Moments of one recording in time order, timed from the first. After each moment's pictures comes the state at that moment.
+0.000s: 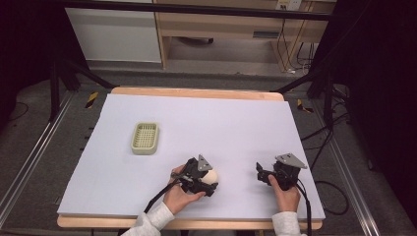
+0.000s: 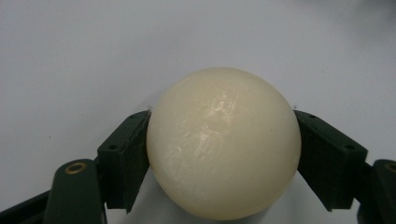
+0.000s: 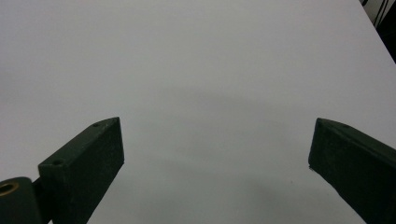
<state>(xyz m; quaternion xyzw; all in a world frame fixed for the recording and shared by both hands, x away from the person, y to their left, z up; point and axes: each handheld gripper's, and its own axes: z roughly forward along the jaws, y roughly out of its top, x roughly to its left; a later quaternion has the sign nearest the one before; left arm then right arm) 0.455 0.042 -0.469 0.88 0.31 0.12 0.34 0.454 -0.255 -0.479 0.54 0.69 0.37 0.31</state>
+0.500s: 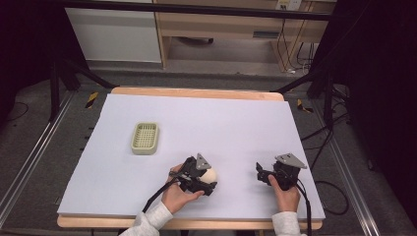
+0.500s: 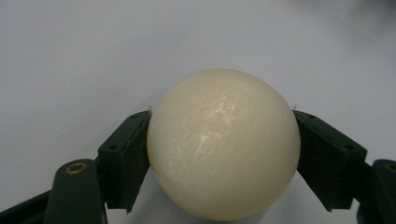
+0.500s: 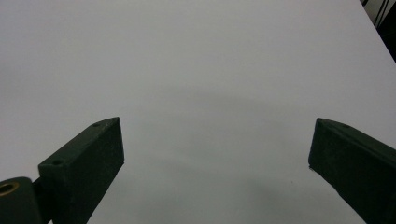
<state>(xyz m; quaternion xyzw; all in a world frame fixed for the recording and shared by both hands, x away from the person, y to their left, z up) 0.455 0.048 -0.460 0.88 0.31 0.12 0.34 0.455 -0.255 -0.479 0.54 0.69 0.37 0.31</state>
